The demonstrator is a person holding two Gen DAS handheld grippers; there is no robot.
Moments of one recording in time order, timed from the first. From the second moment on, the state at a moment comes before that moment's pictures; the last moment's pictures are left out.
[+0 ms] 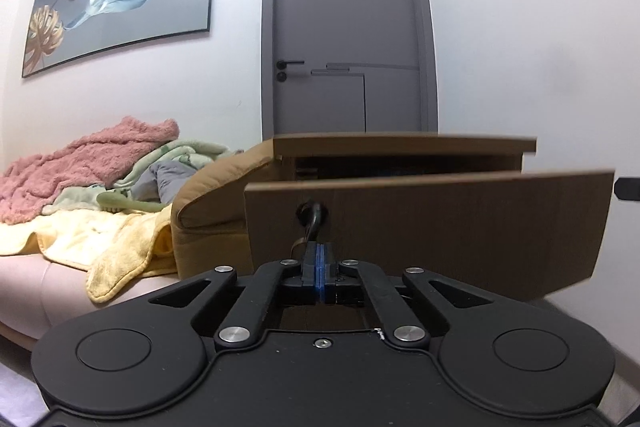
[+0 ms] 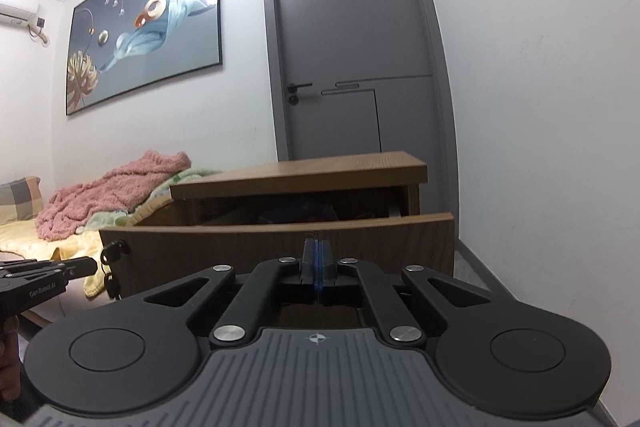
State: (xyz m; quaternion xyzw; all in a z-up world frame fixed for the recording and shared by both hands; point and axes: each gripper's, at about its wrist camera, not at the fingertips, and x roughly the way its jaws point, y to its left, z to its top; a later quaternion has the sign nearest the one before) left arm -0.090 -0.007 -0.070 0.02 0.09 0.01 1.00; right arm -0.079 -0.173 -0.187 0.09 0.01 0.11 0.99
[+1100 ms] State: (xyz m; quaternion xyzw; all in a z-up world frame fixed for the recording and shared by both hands) left arm -0.017 0.011 -0.062 0.09 0.14 0.01 0.99; right arm -0.004 -0.178 -0.181 0.07 0.07 0.11 0.99
